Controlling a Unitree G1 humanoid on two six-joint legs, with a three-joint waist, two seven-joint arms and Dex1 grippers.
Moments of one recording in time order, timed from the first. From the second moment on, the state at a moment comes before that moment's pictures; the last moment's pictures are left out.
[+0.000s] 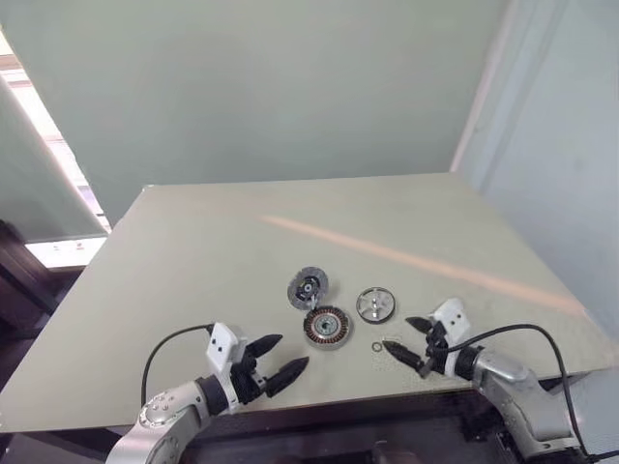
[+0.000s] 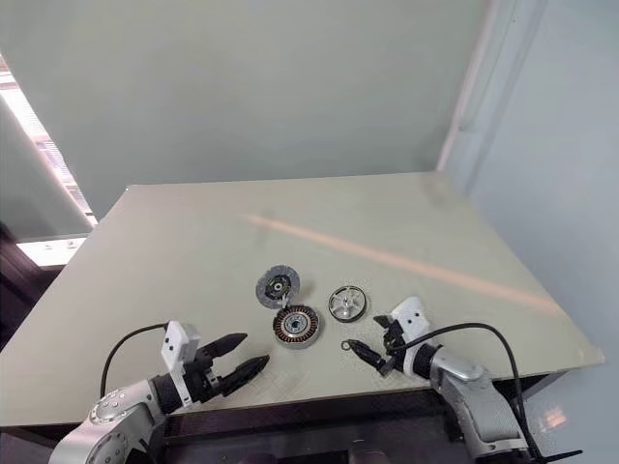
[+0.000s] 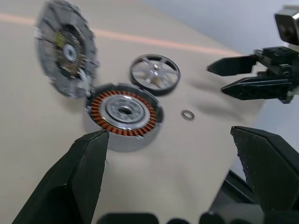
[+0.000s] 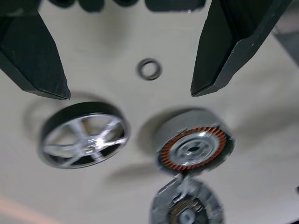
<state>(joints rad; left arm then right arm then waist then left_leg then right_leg) 0.26 0.44 0.02 -0.34 -0.52 0.40 -0.76 0.02 -0.40 0.10 -0.07 0.29 0.25 0.72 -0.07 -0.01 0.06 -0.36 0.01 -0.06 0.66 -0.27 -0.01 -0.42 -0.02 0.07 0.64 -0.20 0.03</state>
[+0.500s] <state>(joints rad) 0.23 0.40 -0.02 -0.18 -0.43 0.19 -0.83 -0.04 -0.33 0.17 0.13 0.17 0.16 0.69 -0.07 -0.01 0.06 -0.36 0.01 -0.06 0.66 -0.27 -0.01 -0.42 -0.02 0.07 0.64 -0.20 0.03</state>
